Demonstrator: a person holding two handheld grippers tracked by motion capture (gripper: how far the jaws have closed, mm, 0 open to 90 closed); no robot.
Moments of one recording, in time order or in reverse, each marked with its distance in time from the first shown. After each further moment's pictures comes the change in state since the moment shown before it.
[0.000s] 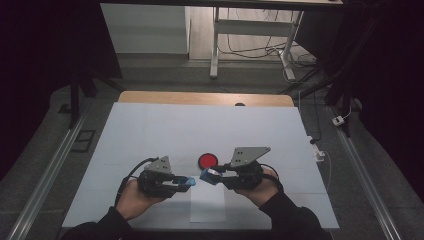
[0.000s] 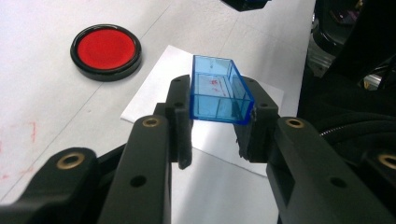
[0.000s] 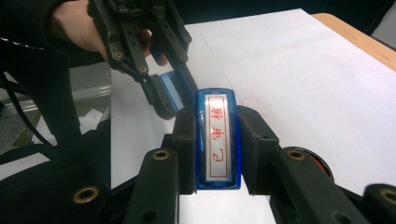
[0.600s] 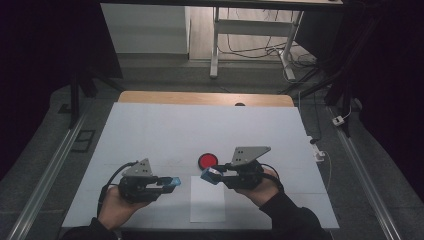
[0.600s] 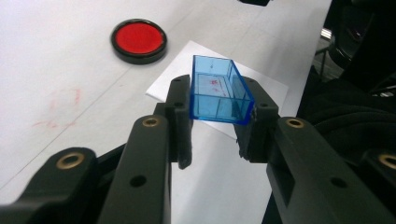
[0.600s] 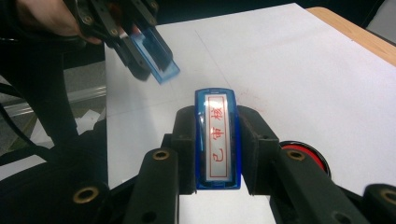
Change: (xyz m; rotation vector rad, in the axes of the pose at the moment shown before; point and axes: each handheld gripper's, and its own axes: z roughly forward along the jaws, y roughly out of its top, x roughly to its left) left arm -0.009 -0.024 -0.040 -0.058 0.093 -0.065; right arm -0.002 -0.002 0.000 0.007 -0.017 0.022
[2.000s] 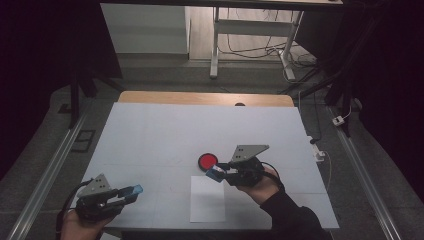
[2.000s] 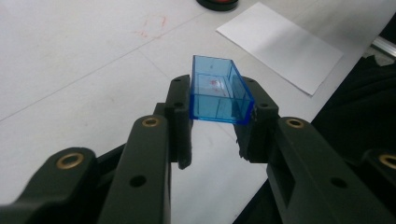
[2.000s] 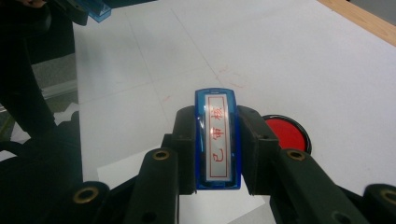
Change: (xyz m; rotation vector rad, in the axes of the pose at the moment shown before) left arm -0.004 -0.069 -0.061 -0.005 0.220 -0.162; right arm -0.013 -0.011 0.005 0.067 -0.067 0.049
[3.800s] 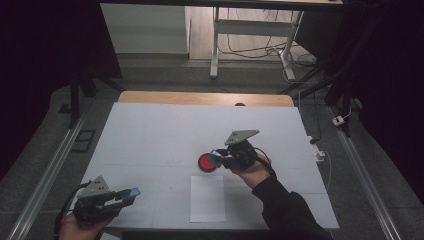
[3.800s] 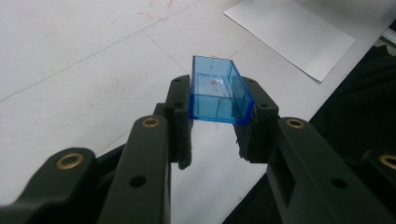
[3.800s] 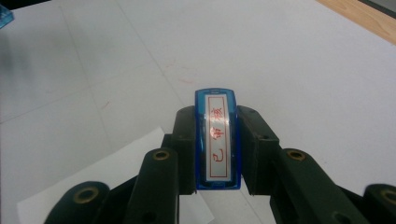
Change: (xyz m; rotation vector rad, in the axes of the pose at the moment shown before) left arm 0.002 -0.006 -0.001 0.039 0.011 -0.018; right arm -0.042 0.007 0.031 0.066 -0.106 0.081
